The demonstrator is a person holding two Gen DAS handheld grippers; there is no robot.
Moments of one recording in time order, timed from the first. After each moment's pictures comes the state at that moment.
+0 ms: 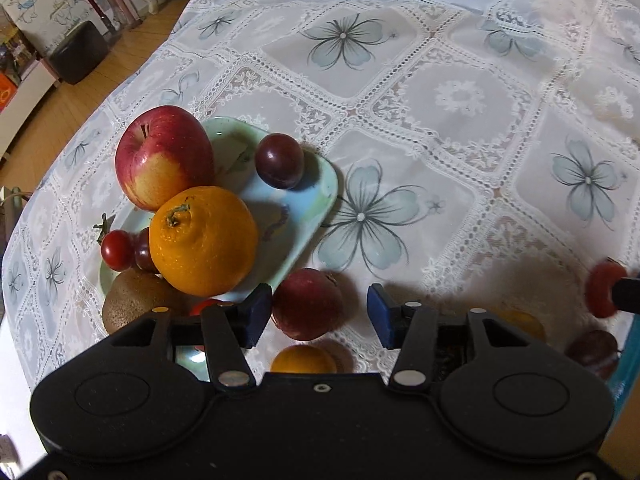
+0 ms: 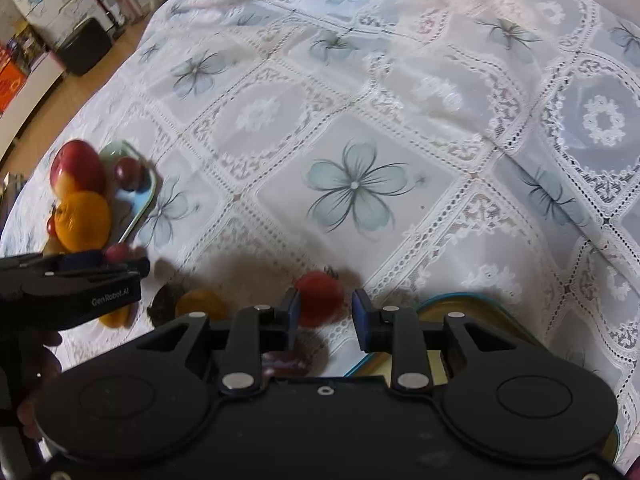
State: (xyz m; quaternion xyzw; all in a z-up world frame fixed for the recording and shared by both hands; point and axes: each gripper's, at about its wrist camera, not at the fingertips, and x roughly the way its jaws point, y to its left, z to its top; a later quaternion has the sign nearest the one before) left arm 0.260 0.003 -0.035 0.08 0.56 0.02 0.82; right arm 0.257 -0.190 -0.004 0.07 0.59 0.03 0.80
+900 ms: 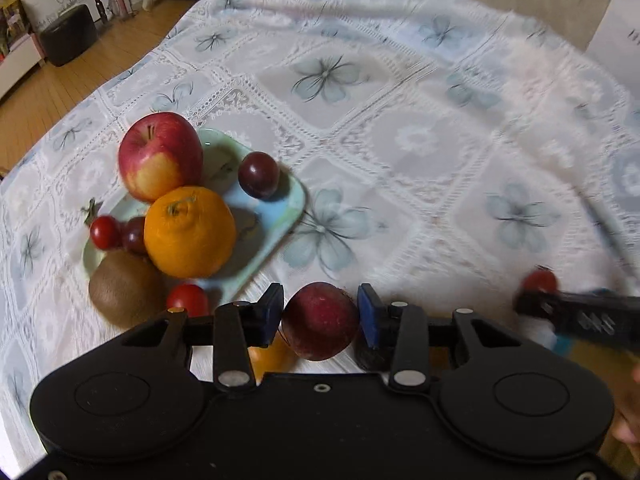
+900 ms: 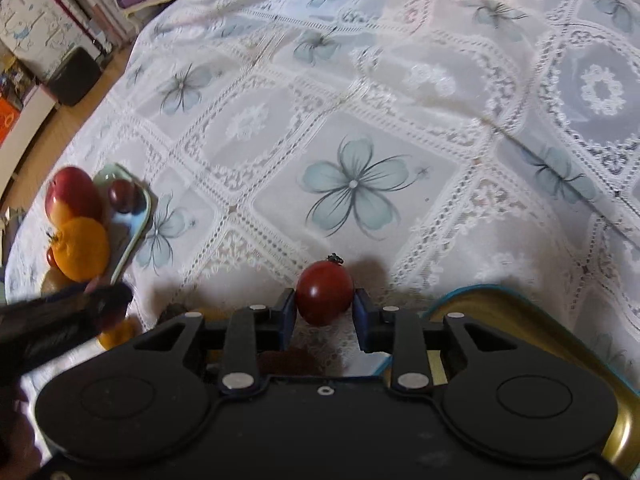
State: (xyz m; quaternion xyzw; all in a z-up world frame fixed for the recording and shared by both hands) left arm 0.223 0.008 0.009 -0.02 0.53 -0.03 0.85; right arm 0.254 -0.196 -0.009 0.12 0.57 0.01 0.81
